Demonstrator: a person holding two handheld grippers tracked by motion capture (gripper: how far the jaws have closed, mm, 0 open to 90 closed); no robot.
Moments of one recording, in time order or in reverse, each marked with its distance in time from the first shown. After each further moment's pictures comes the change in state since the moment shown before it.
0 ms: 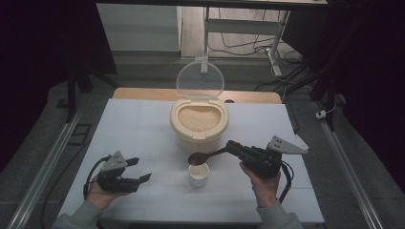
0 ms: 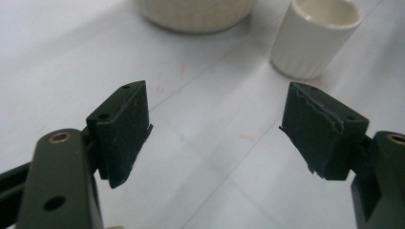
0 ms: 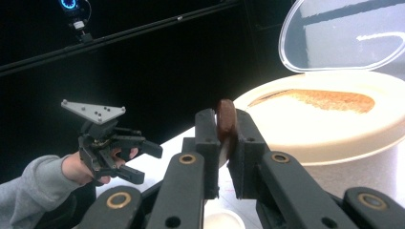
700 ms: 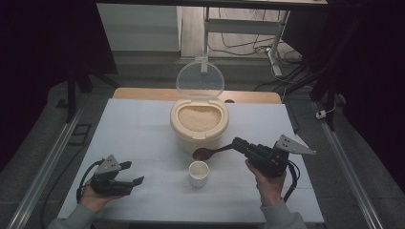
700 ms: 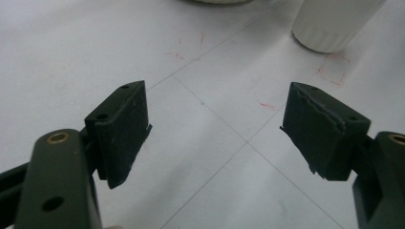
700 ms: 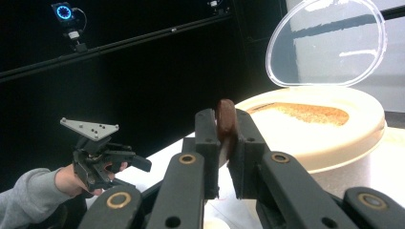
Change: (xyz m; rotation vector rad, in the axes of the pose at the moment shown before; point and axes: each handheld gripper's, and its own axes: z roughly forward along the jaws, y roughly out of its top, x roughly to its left) left arm 0.007 -0.015 -0.004 0.030 0.019 -0.025; right arm -0.003 0.008 -0.011 -0.041 -0.025 -0.013
